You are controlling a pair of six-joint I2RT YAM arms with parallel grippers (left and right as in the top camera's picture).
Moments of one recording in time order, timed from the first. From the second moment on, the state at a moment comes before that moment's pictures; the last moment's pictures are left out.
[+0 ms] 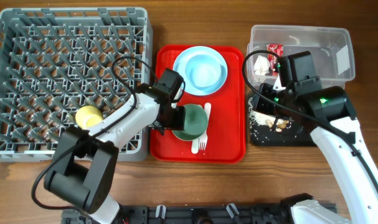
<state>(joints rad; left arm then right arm) -0.50 1.77 1.07 -0.75 0.17 -0.40 0.26 1.29 1.22 -1.06 -0.08 0.54</state>
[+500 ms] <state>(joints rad) -0.50 1.66 1.07 -0.76 0.15 -0.40 0.26 1.29 1.22 -1.07 -0.08 0.54</state>
